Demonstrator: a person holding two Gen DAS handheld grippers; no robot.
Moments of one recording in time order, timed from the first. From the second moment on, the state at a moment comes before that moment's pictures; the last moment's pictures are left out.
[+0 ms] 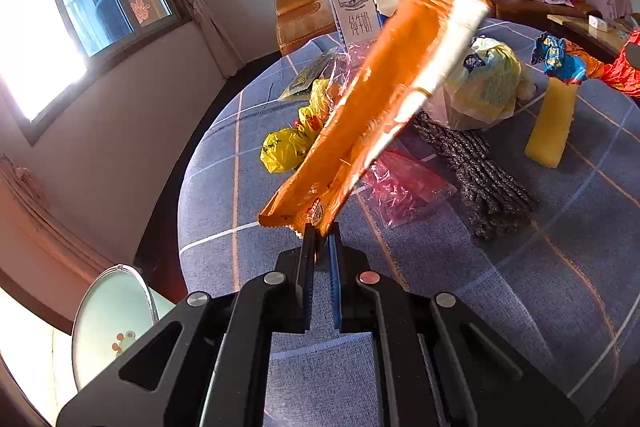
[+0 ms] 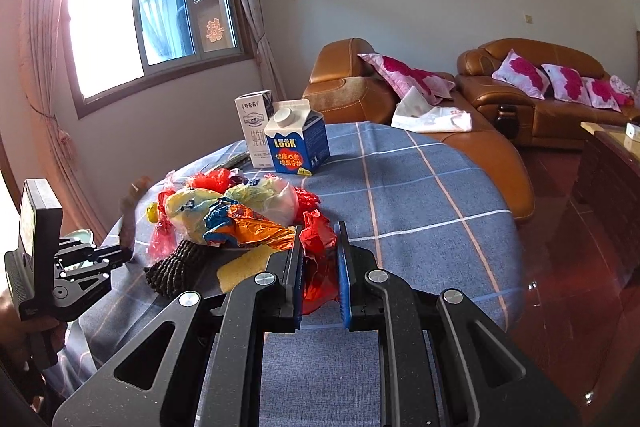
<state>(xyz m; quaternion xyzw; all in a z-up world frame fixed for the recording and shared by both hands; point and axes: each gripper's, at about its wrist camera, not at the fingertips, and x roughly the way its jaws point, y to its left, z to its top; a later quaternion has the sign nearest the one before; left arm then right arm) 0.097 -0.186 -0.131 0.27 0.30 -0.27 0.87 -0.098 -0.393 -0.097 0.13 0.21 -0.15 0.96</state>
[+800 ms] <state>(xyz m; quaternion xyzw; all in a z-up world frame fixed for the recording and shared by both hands) 0.086 -0.043 -0.088 0.20 0.31 -0.12 0.92 -0.044 -0.314 -0.063 0.07 0.18 -0.06 0.98</state>
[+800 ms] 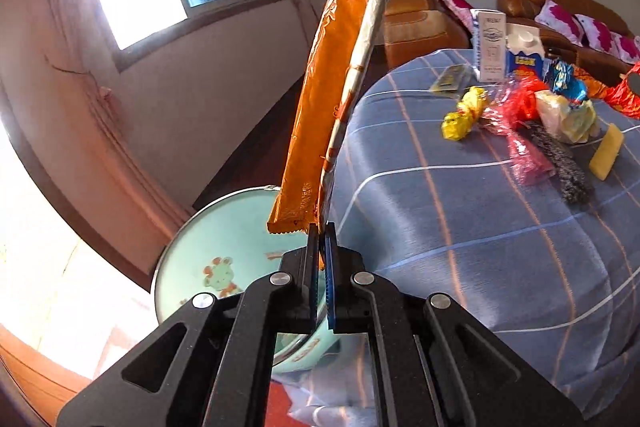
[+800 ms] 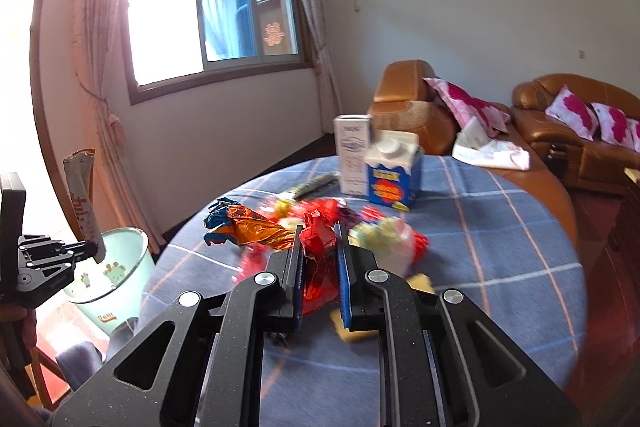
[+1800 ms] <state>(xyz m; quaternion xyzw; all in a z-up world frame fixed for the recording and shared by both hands) 0.131 0.088 -0.098 0.15 0.36 0.04 0.92 0.106 -0.140 -0.058 -0.03 0.21 0.12 0.97</state>
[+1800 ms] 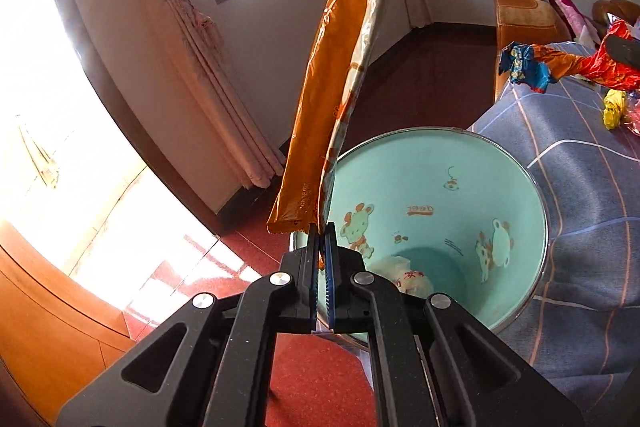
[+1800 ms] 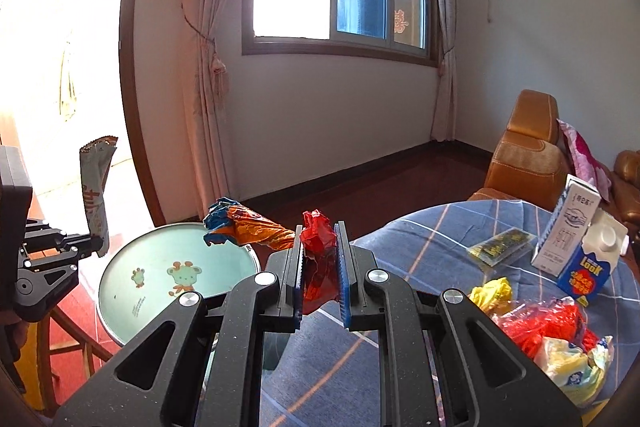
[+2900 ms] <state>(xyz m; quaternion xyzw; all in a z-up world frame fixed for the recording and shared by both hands) 0.133 0.098 -0.098 0.12 0.34 0.03 0.93 0.153 -0.074 -0.080 -0.09 0.24 0.16 0.95</state>
